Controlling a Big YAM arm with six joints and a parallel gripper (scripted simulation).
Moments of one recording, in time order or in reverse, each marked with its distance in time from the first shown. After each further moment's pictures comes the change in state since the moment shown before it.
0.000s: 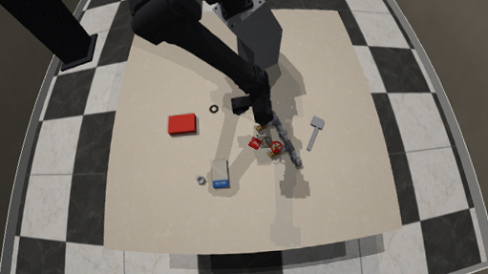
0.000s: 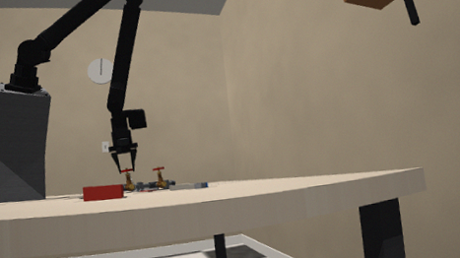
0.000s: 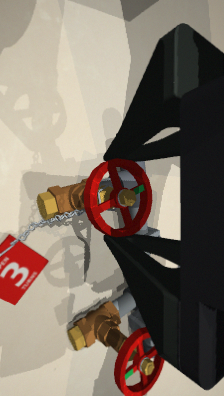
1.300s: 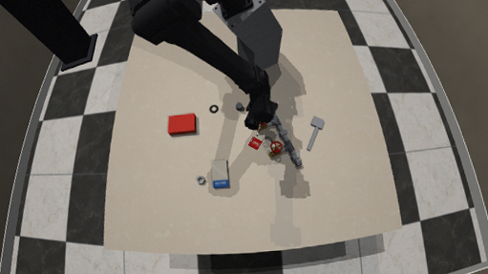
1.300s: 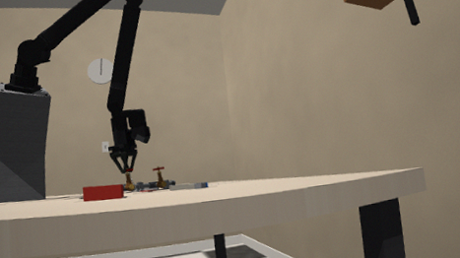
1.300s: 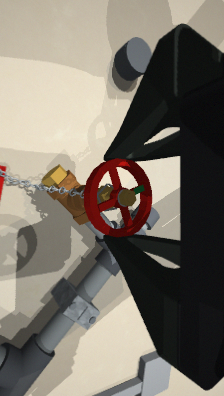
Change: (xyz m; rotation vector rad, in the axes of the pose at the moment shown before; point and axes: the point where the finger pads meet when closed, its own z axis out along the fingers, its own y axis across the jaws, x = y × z) arm 0.000 0.000 0.000 0.002 -0.001 -1.022
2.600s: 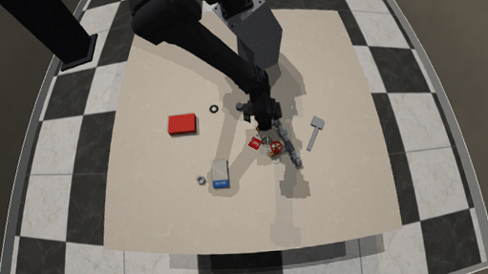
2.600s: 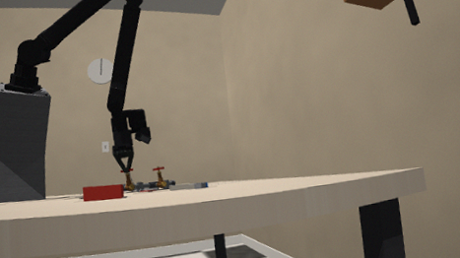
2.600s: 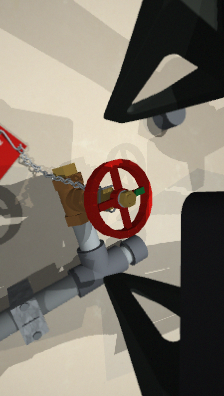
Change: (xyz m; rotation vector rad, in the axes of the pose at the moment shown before) arm 0.000 0.000 0.000 0.002 0.000 -0.451
